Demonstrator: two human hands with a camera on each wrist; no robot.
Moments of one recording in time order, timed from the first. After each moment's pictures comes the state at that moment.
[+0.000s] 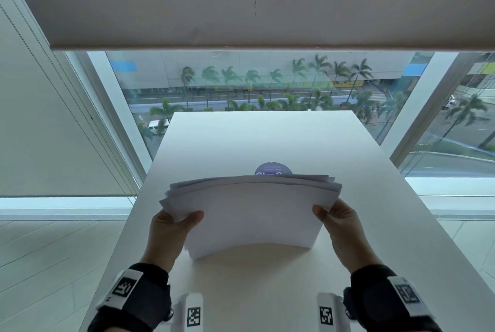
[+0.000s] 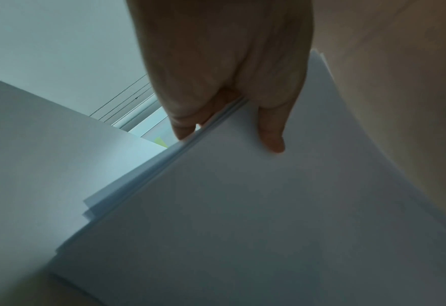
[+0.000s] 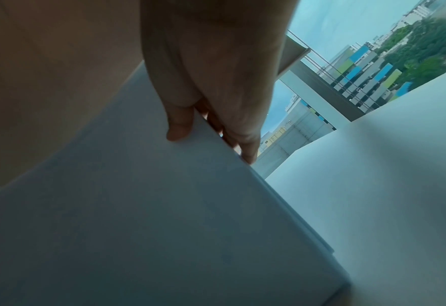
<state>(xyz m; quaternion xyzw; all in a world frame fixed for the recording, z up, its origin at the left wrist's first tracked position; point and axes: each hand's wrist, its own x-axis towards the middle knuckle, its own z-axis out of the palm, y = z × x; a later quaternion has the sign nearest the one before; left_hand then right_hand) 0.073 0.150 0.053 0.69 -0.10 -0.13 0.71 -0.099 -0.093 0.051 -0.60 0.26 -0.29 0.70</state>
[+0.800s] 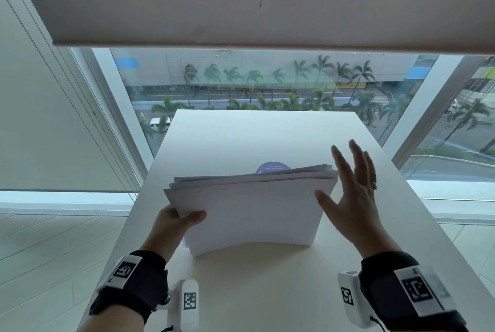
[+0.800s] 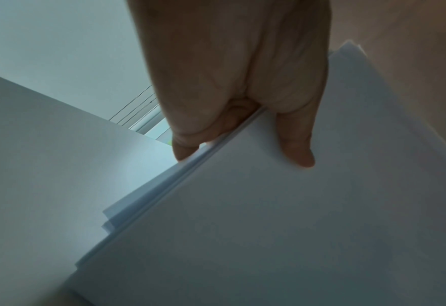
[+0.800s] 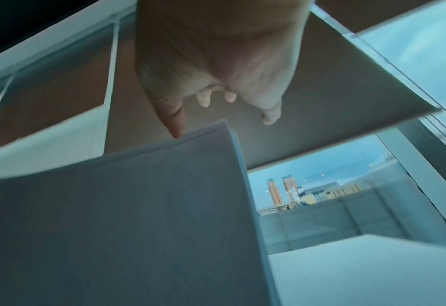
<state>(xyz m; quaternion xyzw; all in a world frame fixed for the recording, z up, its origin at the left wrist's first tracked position) 0.091 0.154 0.040 0.65 -0.13 -0.23 0.71 -0.100 -0.096 0.113 -0.89 0.24 -0.31 0.21</state>
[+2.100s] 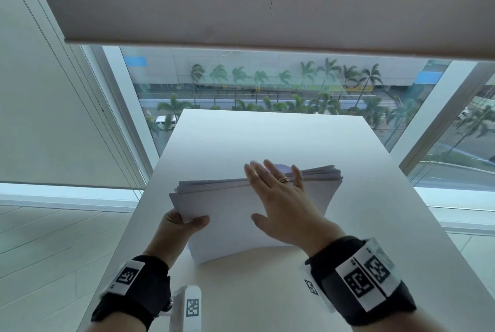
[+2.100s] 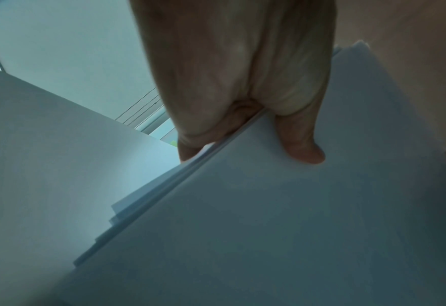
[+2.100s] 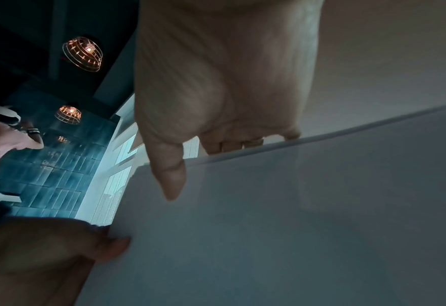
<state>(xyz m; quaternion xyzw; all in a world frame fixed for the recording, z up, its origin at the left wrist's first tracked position) 0.082 0.157 0.038 0.64 -0.12 -0.22 0.72 -0.040 -0.021 0.147 -0.99 0.04 -0.04 0.09</state>
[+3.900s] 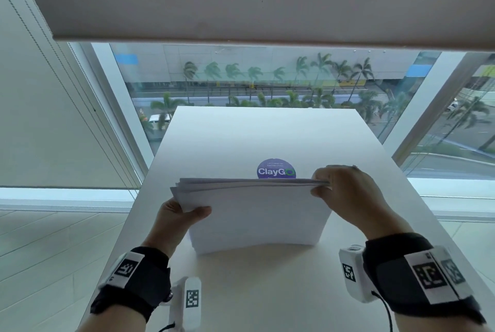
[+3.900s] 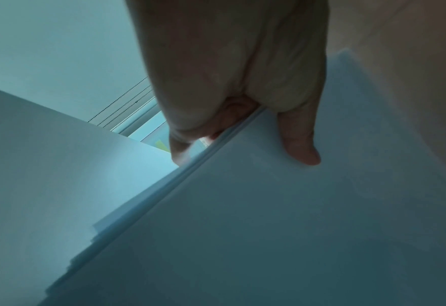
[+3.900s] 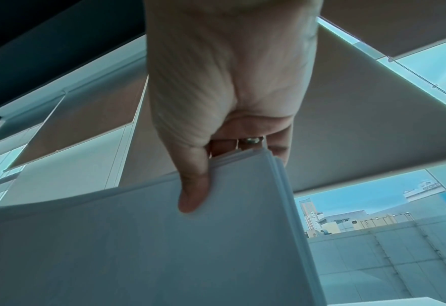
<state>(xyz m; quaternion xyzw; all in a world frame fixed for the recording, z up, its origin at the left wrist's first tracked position) 0.084 0.153 0.054 0.64 -0.15 -0.22 0.72 -0.091 -0.087 0.160 -0.96 0.23 -0.10 0.12</state>
